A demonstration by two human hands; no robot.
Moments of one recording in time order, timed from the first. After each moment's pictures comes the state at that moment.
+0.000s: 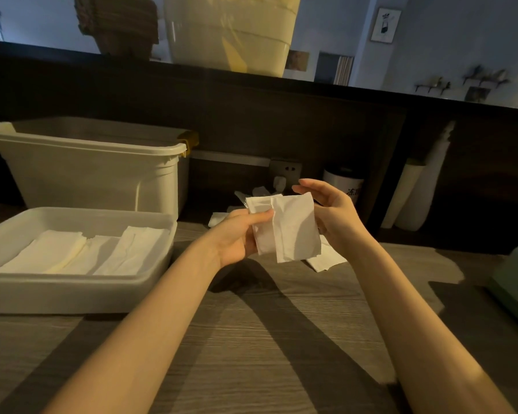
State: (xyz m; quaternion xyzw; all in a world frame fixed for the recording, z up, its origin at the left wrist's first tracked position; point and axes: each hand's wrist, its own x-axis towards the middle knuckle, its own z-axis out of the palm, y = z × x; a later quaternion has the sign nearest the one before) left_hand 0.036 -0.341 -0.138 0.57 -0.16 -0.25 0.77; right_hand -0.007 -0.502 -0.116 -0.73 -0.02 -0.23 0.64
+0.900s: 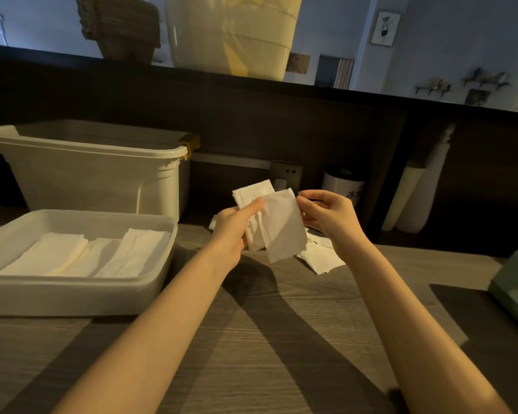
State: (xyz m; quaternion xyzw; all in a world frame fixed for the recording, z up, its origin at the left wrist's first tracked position) left_hand 0.039 -0.350 -0.137 0.60 -0.03 -0.11 0.79; right_hand 0.003 -0.503 -0.120 -0.75 0.04 -0.26 0.60
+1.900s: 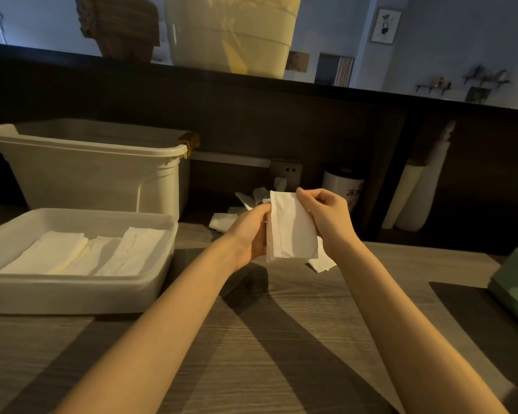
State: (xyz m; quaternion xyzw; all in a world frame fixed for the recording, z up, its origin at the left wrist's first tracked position) left_hand 0.024 -0.357 -0.128 0.62 -0.15 -0.25 0.73; right_hand 0.006 -0.490 -0.123 -0.74 0.09 -0.28 0.60
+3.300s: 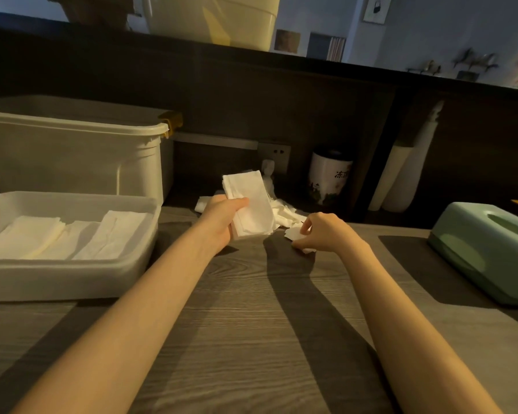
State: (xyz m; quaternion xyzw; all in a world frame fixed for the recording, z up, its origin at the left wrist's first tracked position) left_hand 0.037 -0.355 -0.143 0.63 -0.02 -0.13 0.77; right_hand 0.000 -0.543 -0.161 -0.98 0.14 -0.02 0.11
